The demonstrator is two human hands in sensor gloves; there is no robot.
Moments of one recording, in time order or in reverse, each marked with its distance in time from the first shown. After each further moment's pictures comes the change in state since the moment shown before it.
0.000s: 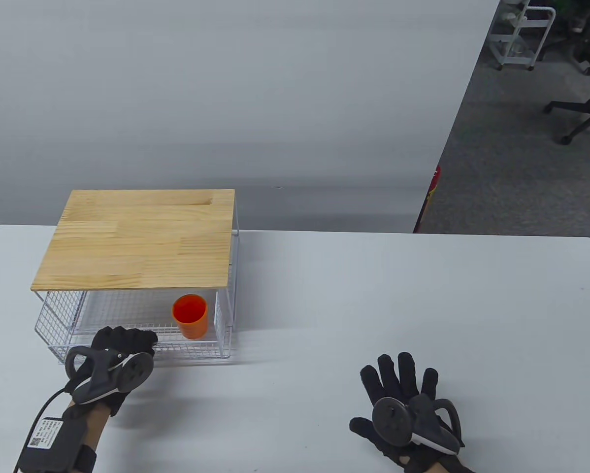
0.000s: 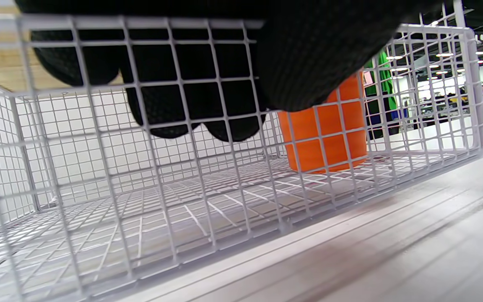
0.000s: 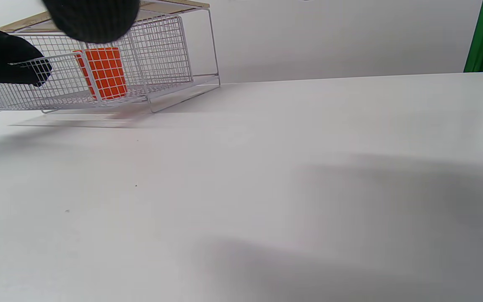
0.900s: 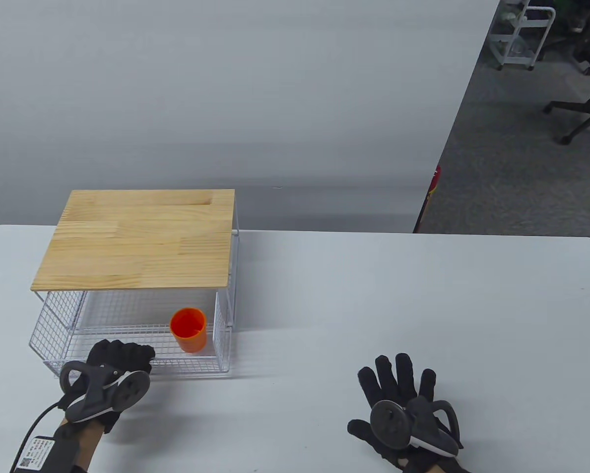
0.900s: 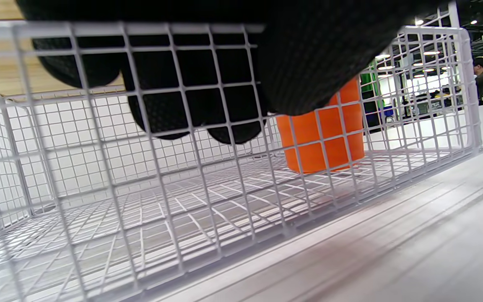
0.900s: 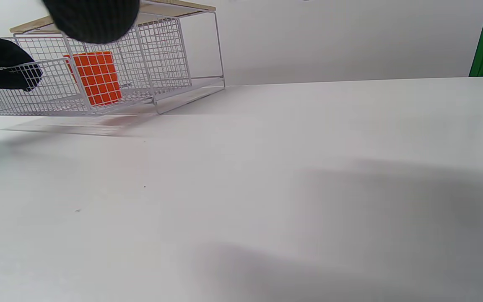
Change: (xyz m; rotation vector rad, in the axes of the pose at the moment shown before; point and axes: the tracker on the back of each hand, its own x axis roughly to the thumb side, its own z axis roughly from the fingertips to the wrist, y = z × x) left_hand 0.008 0.006 0.025 -0.001 -0.036 -0.018; right_hand 0.004 0.001 0.001 -0.007 -0.012 0.007
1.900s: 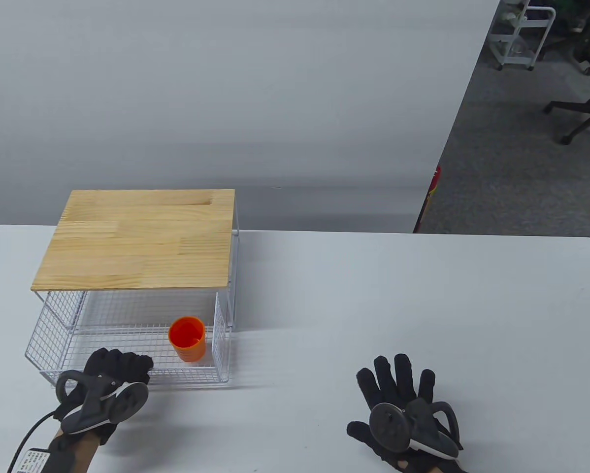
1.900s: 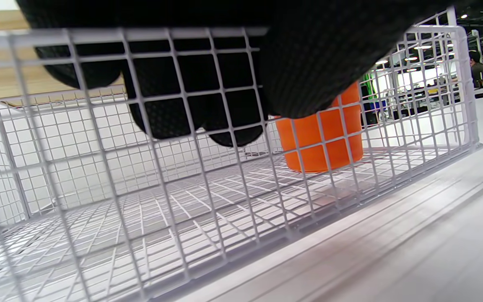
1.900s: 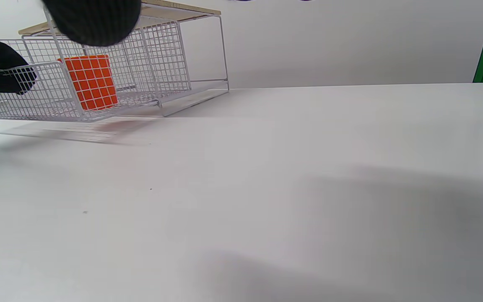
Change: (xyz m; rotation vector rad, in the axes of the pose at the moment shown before) left_hand 0.006 0.005 0.015 -0.015 -0.022 -0.012; right_hand 0.003 0.001 0.002 -0.010 -0.013 0.009
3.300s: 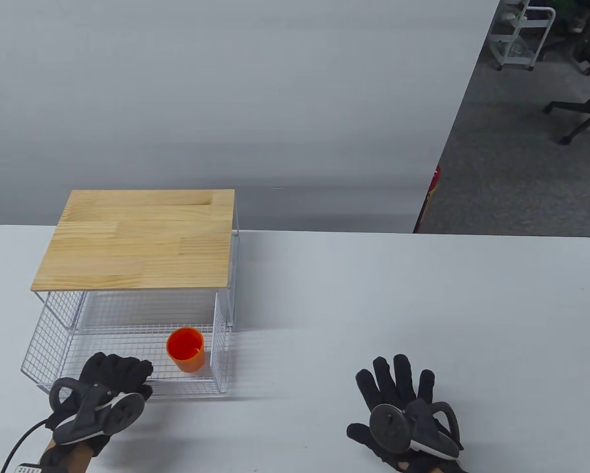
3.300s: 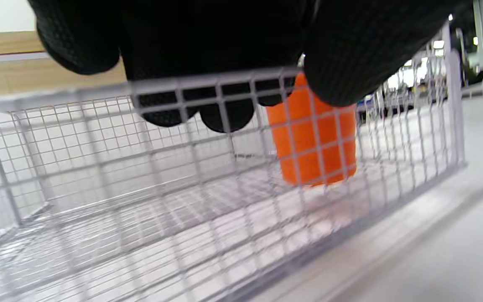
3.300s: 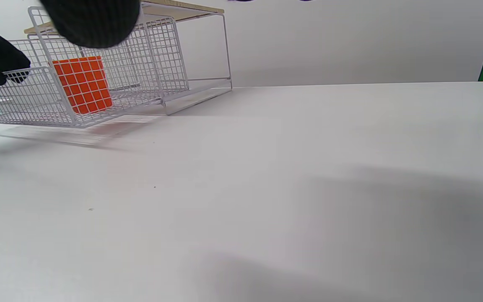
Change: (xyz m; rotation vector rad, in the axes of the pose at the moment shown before) left_hand 0.001 0.024 0.012 -0.007 -0.027 0.061; right_hand 0.000 -0.001 0.001 0.008 -0.011 -0.001
